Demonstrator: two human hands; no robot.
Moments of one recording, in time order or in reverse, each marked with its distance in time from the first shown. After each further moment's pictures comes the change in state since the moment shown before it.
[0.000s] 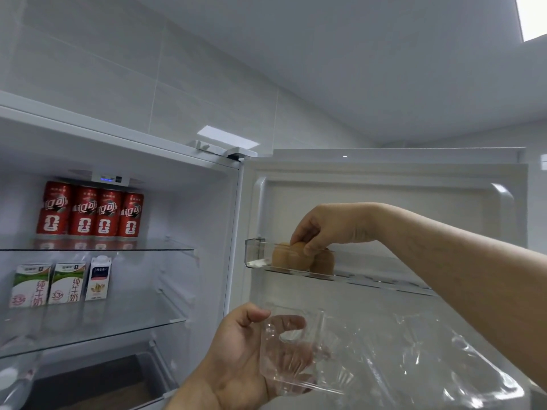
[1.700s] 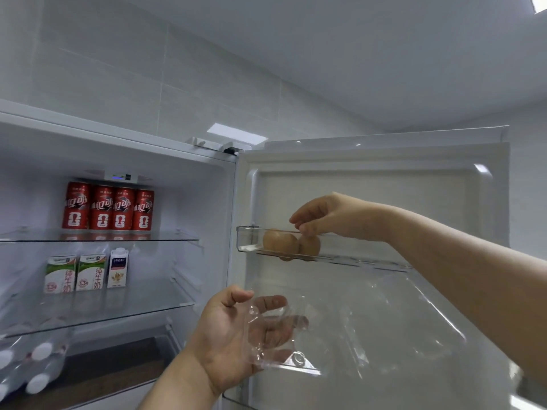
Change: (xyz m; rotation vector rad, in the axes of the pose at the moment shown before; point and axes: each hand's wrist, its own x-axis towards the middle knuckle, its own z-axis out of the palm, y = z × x) left_hand -0.013 -0.021 0.017 0.112 0.154 0.137; right_hand -0.050 0.012 0.016 0.216 0.243 -0.069
